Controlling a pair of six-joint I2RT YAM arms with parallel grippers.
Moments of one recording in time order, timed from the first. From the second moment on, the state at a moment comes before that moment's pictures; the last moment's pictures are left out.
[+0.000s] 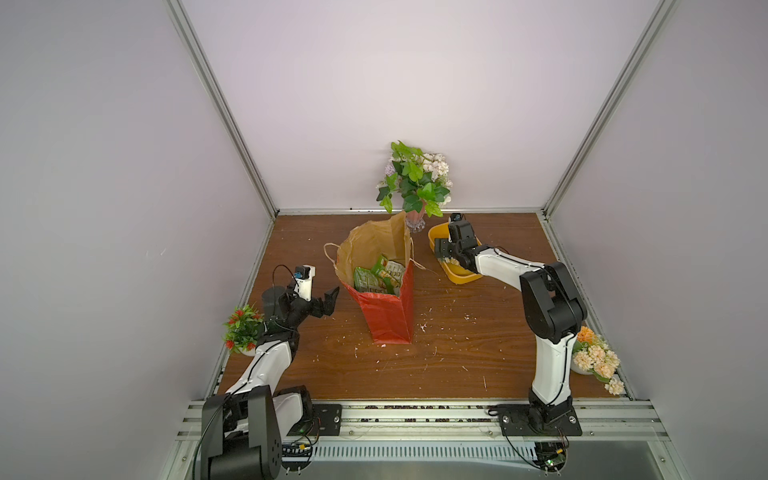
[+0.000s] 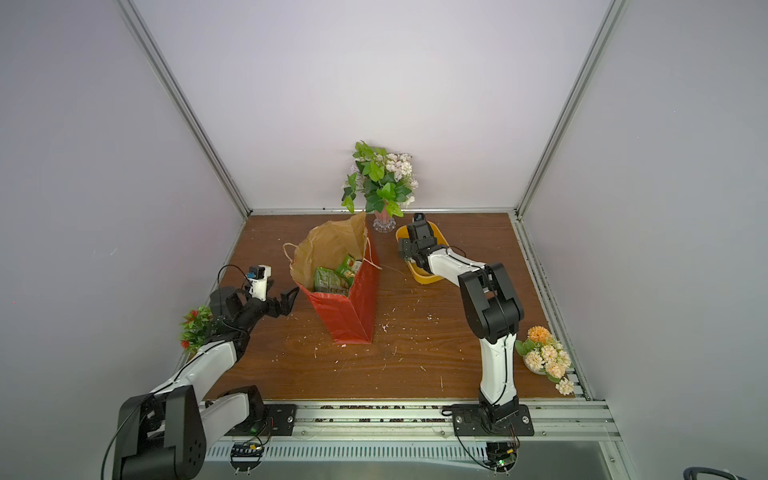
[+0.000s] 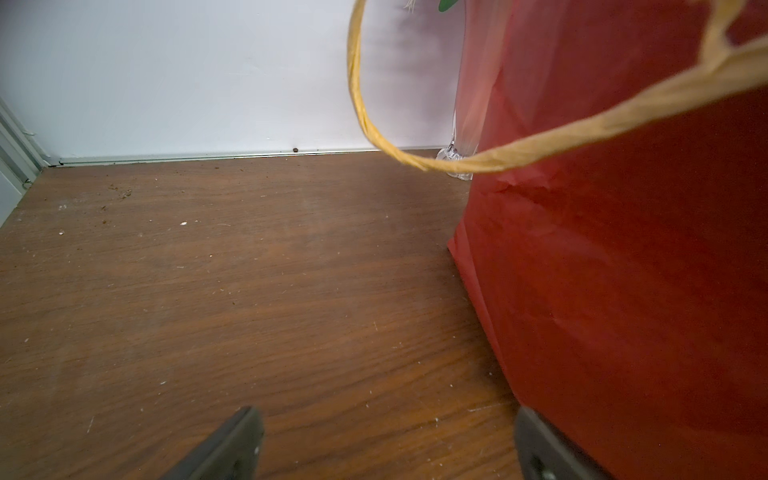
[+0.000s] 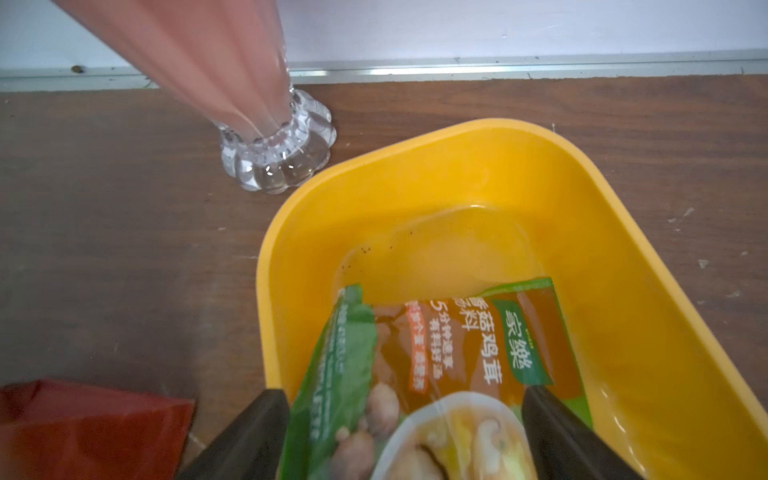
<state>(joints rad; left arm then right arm) 0.22 1.08 0.32 0.35 0.56 0.12 0.39 2.04 1.42 -0.08 0.26 0.29</state>
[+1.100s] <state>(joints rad) 0.22 1.08 0.32 0.35 0.56 0.12 0.29 1.94 1.23 0.02 0.25 0.46</state>
